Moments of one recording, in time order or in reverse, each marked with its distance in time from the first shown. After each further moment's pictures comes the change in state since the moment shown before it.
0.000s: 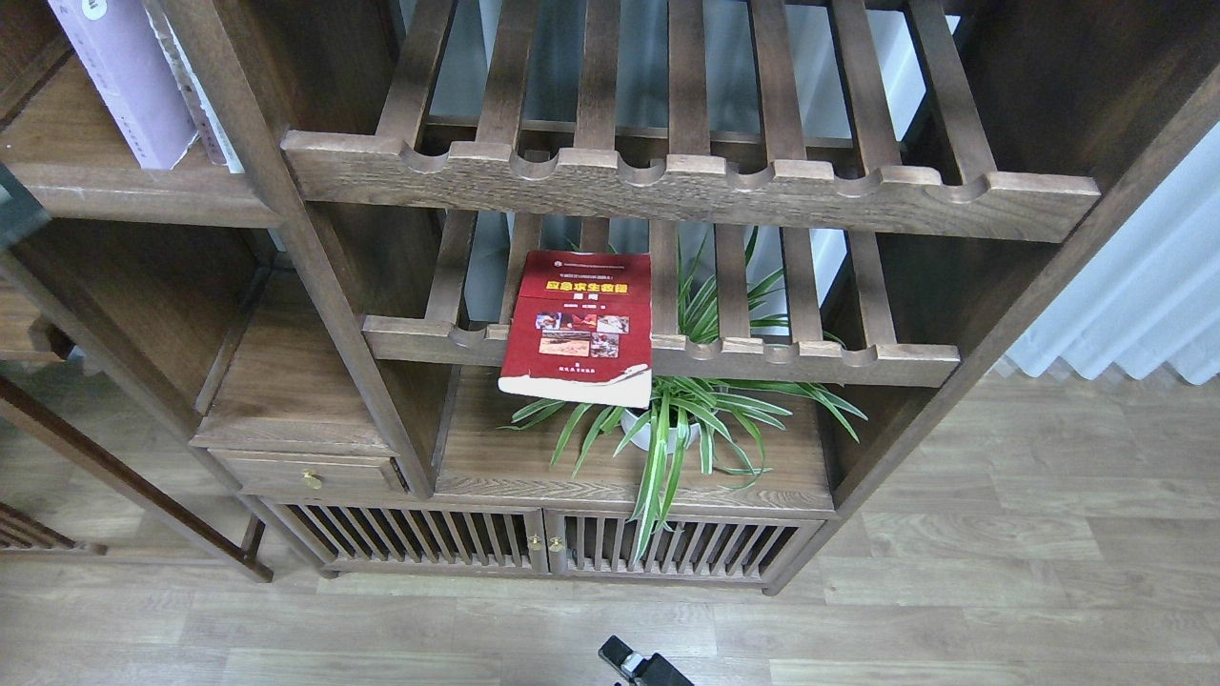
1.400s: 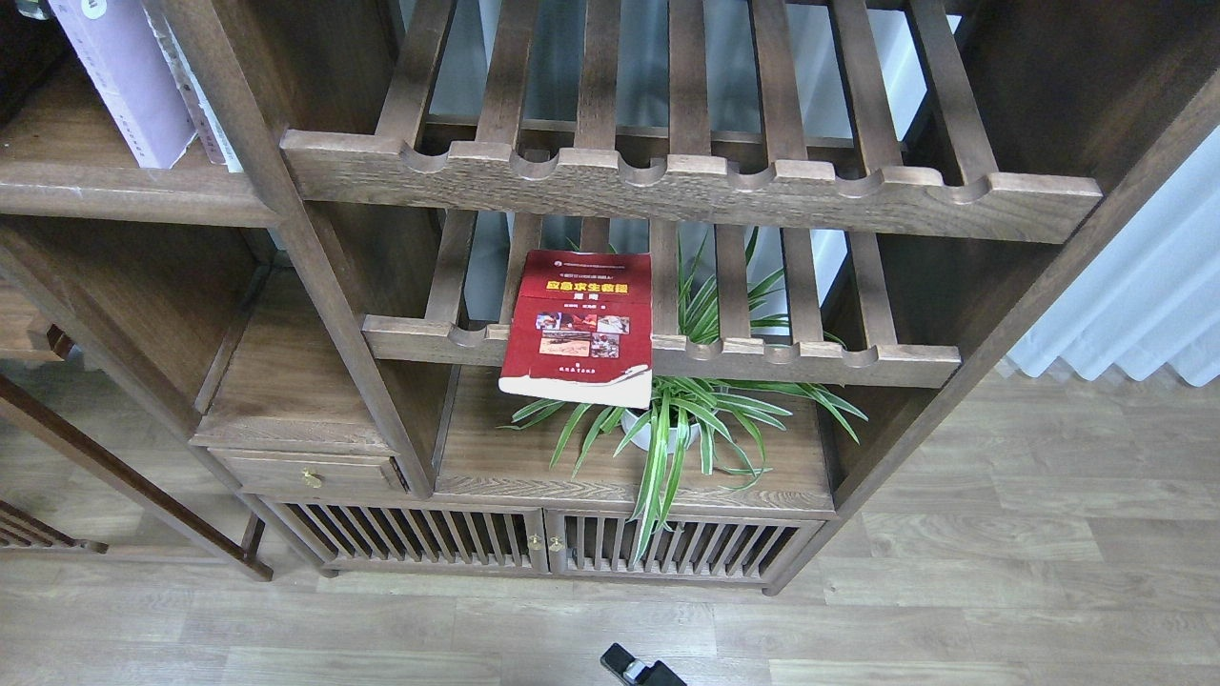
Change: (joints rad) left arm -0.934 -0.322 0.547 0.609 0.377 0.001 0.004; right arm -0.016 0.000 0.003 0.000 0.005 0.000 0.003
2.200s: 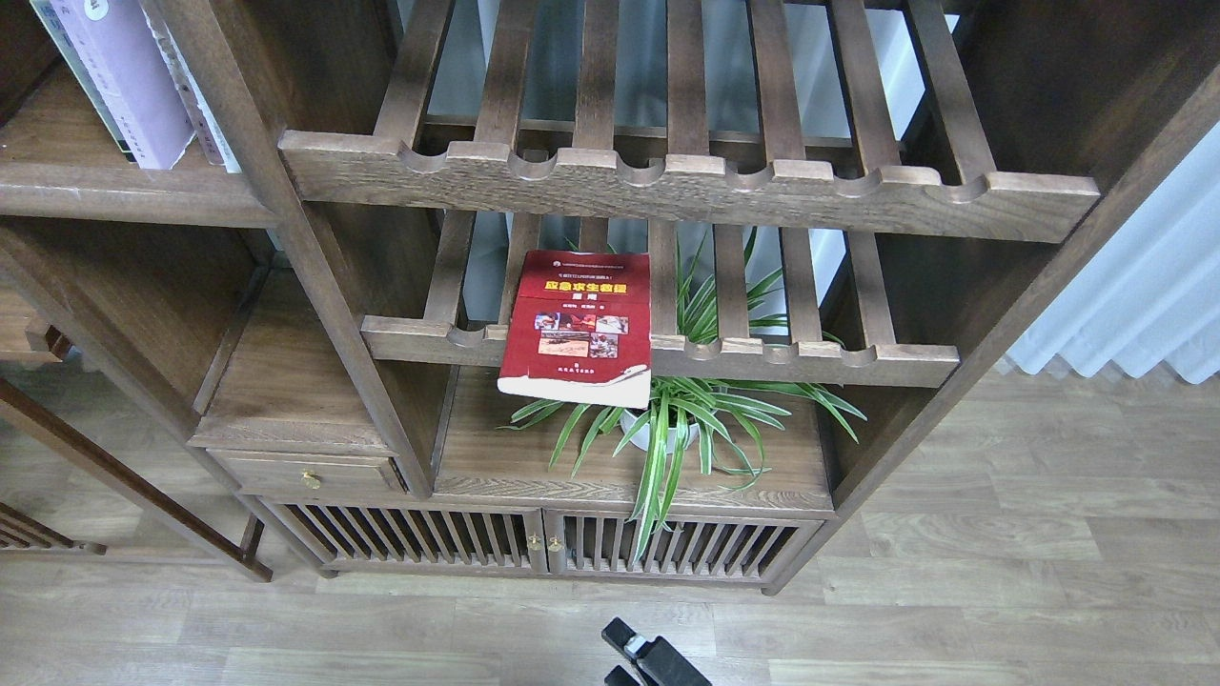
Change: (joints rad) left arm 0.476 0.206 -0.202 -0.353 -0.338 -0.001 0.003; right arm 0.039 0.029 0.023 0.000 0.004 0.000 0.015
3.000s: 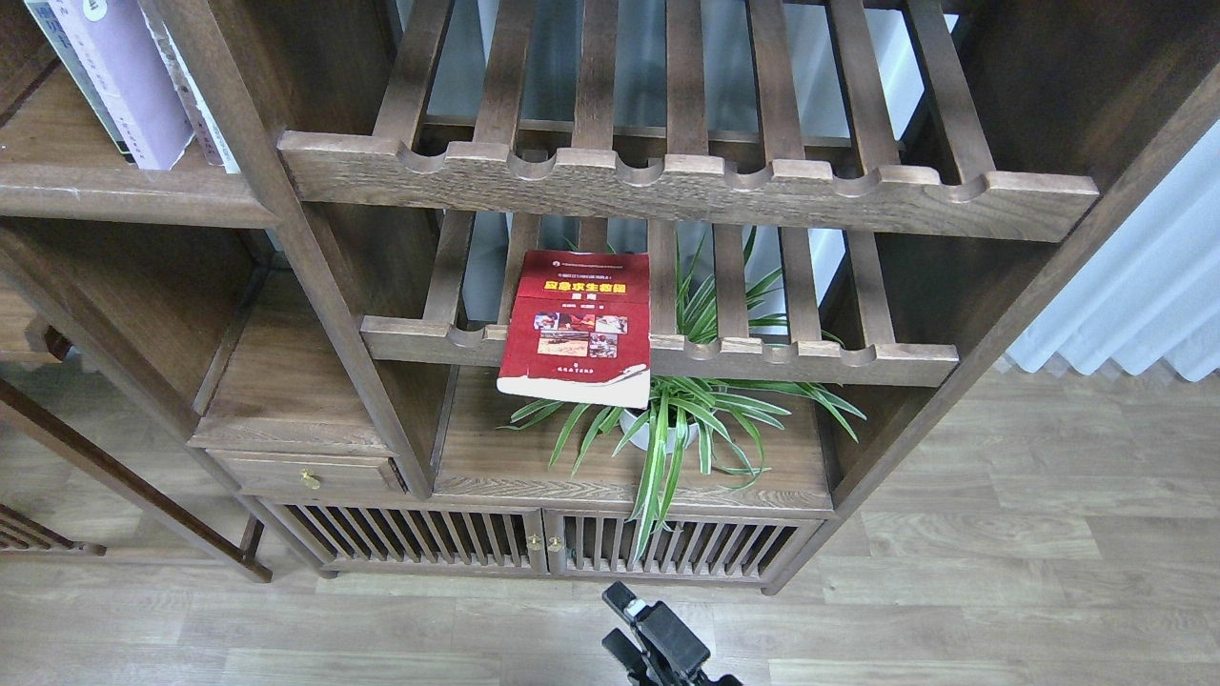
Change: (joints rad) left arm 0.682 -0.239 -0.165 -0.240 -0.136 0.000 0.003; right arm 0.067 0.025 0.035 -0.034 0.005 0.000 0.011
